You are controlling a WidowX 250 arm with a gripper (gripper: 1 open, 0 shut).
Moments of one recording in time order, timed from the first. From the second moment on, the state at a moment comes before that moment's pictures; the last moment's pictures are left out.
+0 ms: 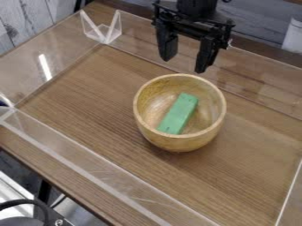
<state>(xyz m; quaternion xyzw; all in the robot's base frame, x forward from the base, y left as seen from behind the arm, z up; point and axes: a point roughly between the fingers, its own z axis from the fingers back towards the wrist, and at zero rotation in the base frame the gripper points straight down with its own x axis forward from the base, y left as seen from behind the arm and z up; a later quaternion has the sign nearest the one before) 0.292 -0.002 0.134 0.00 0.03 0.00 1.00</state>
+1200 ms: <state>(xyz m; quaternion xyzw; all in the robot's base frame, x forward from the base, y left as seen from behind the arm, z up) 0.262 0.000 0.057 0.00 0.09 -0.02 1.00</state>
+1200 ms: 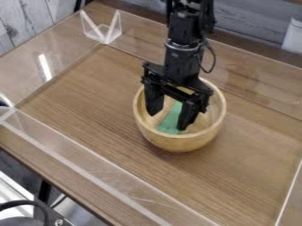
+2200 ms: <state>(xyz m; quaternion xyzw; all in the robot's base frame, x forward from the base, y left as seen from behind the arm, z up) 0.264 0.003 0.054 0.00 0.08 -0.01 1.00</state>
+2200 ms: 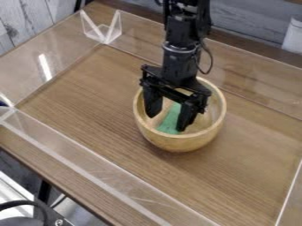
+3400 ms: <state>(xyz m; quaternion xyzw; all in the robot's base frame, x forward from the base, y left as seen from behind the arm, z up) 0.266 0.004 0.053 -0.02 0.08 0.00 1.00</state>
